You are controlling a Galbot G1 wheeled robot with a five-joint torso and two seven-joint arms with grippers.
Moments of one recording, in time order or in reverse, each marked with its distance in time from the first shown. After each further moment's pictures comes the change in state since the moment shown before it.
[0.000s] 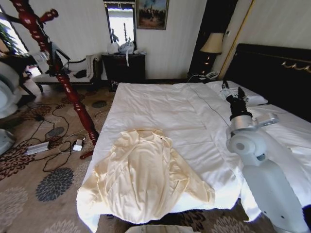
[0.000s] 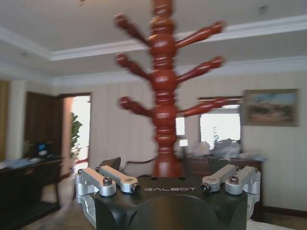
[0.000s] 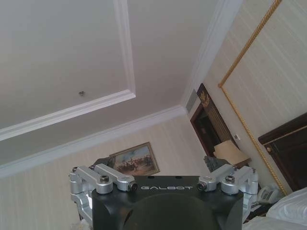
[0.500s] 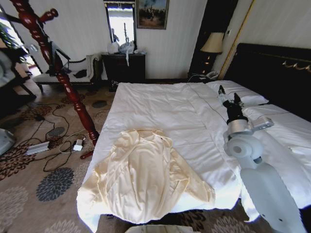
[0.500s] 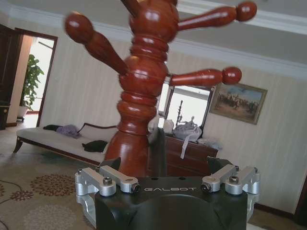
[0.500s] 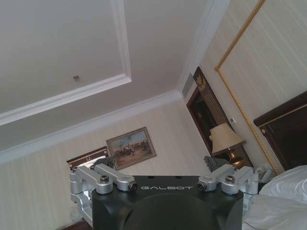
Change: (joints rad) left arm -0.619 -0.257 0.619 0.572 -0.060 -0.076 0.312; right arm 0.003 0.031 -0.052 -0.023 -0.014 -0.020 0.020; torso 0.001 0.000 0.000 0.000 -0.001
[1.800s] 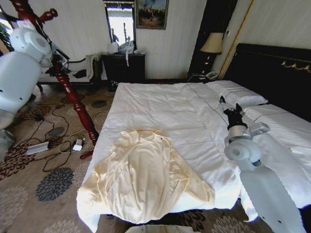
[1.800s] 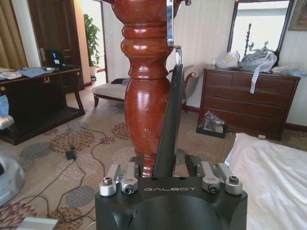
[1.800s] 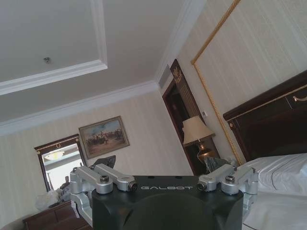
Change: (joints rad) left arm -0.186 -0.214 0.168 0.223 -0.002 0.281 -0.369; right arm -0.051 -0.016 0.039 -0.047 -0.021 -0.022 0.046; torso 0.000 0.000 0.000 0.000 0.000
